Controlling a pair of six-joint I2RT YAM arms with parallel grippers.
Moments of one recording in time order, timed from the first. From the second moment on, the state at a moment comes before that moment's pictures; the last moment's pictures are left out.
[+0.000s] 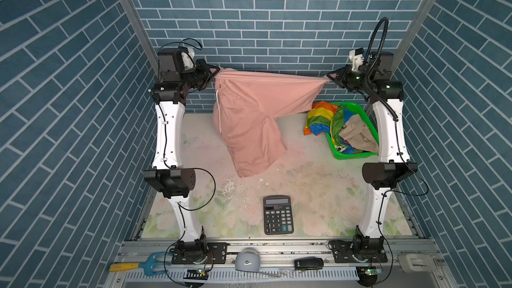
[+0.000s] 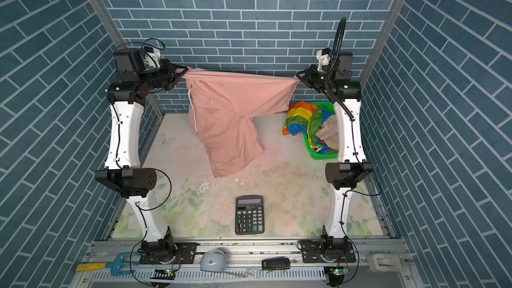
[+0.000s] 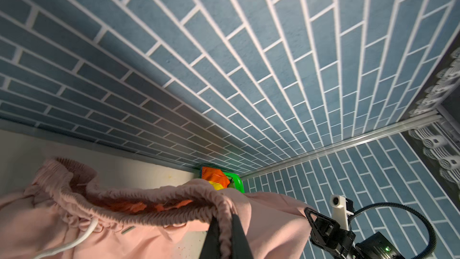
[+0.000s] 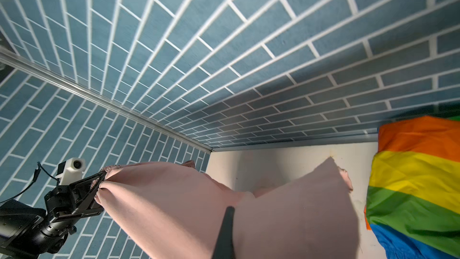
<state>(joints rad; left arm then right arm) 0.06 1.98 2.55 -0.77 0.62 -0.84 0.09 2.09 2.71 -0.92 -0.61 0.60</state>
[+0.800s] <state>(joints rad) 0.06 1.75 2.62 -0.61 0.72 -0.90 -0.07 1.83 2.73 -0.69 -0.83 0.73</state>
